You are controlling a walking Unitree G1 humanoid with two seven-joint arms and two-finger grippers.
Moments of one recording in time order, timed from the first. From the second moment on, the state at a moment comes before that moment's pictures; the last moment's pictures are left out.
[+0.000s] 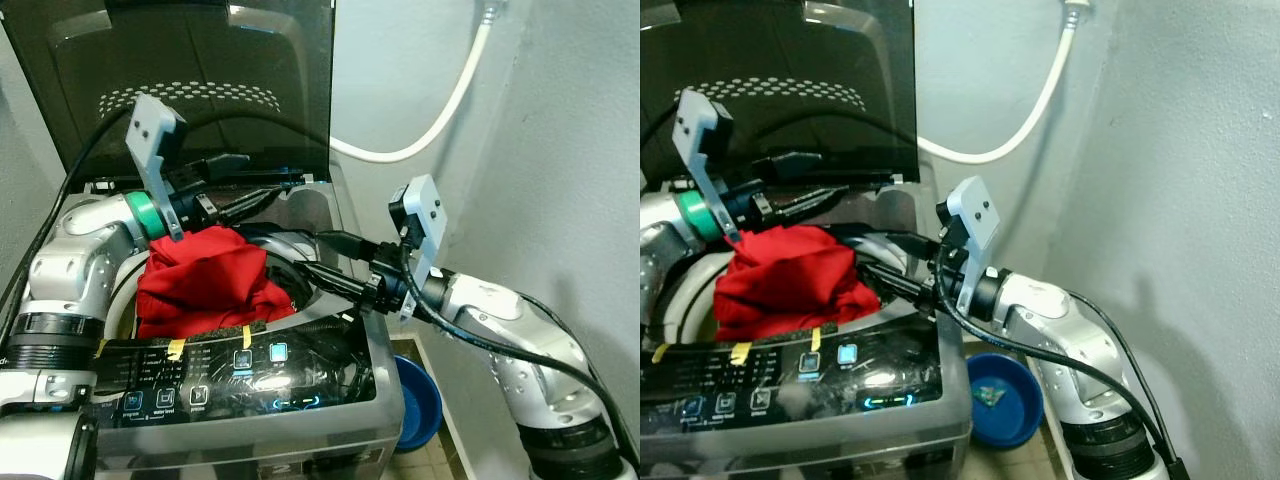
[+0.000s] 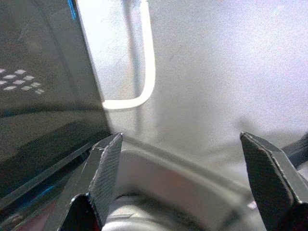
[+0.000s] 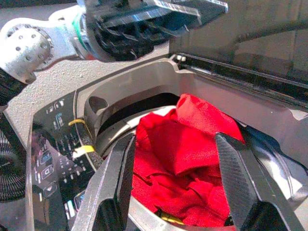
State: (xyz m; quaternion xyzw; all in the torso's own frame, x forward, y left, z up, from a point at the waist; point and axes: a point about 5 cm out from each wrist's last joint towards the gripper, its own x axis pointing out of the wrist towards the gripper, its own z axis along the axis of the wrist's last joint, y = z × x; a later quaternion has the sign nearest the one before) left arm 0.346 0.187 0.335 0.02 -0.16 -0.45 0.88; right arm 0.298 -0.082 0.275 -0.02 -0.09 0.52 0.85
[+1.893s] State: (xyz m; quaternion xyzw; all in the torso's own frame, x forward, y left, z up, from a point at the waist) left arm 0.315 0.199 0.298 0.08 -0.18 0.05 0.98; right arm 0.350 -0.082 0.256 0.09 -0.14 0.29 0.94
